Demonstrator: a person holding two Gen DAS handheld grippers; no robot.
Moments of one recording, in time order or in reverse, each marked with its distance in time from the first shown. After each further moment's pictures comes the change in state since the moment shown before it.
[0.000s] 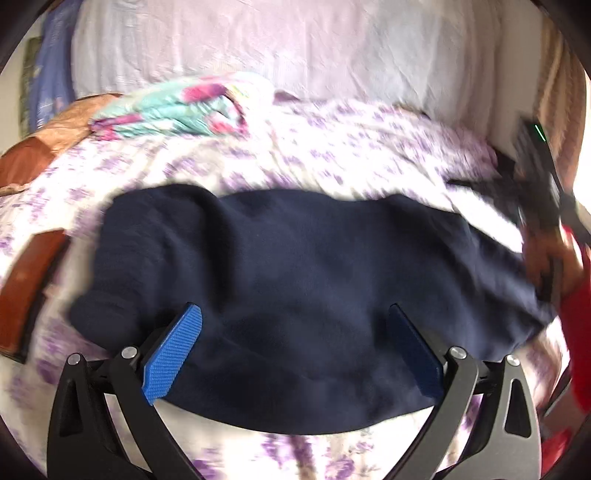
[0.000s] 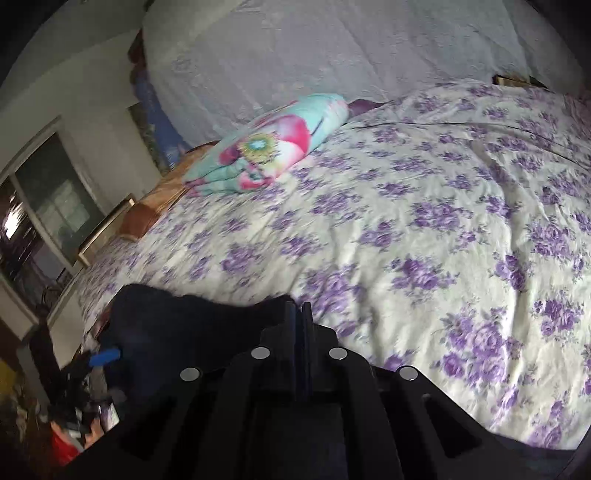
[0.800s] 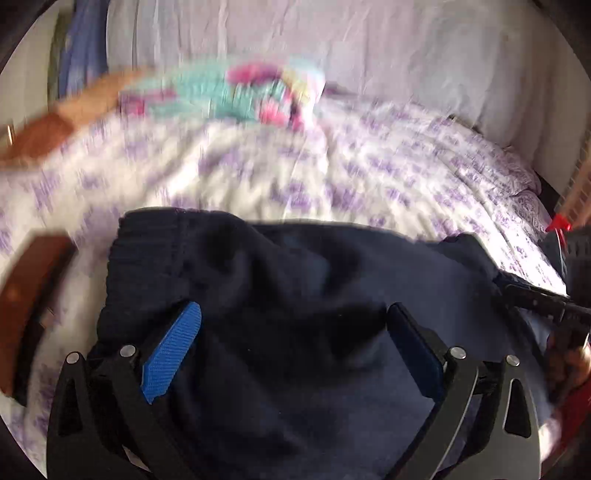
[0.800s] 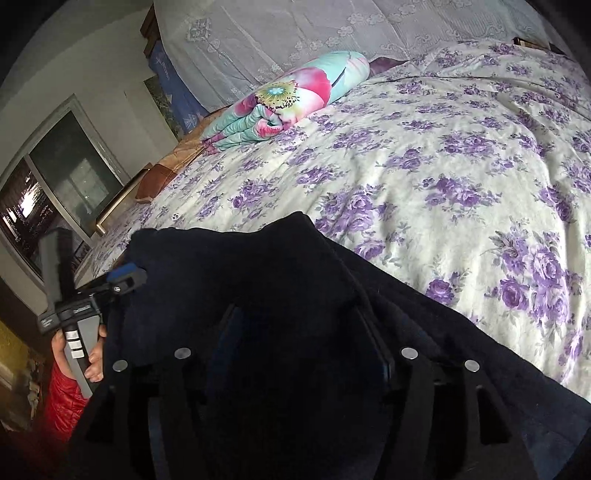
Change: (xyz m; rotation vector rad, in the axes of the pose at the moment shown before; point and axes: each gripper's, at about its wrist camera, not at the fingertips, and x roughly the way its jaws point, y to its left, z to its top) left arm 0.064 0.037 0.034 -0.126 0.056 0.055; right arm 0.039 -0.012 -0.046 0.006 0.093 0.071
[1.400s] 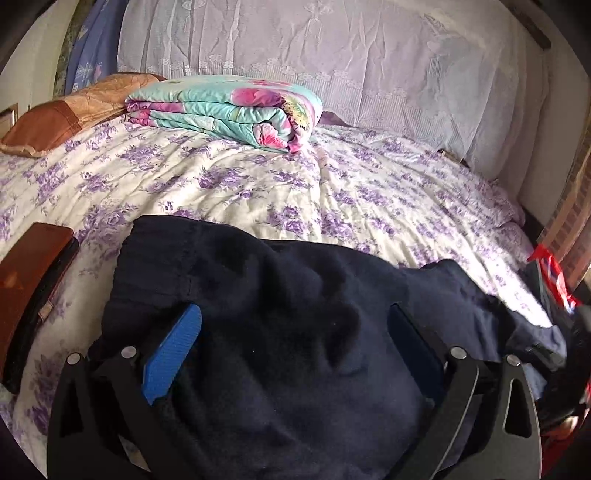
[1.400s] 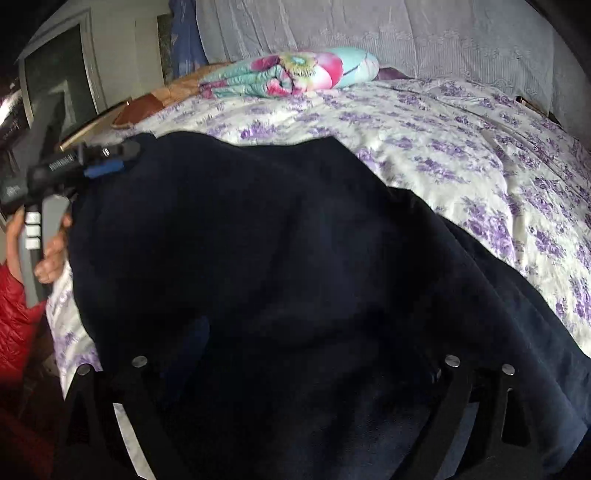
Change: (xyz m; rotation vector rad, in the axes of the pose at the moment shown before) left arm -0.017 0.004 -0.008 -0.041 -0.098 -0.044; right arm -0.023 0.056 -0.064 -0.218 0.051 -0.270
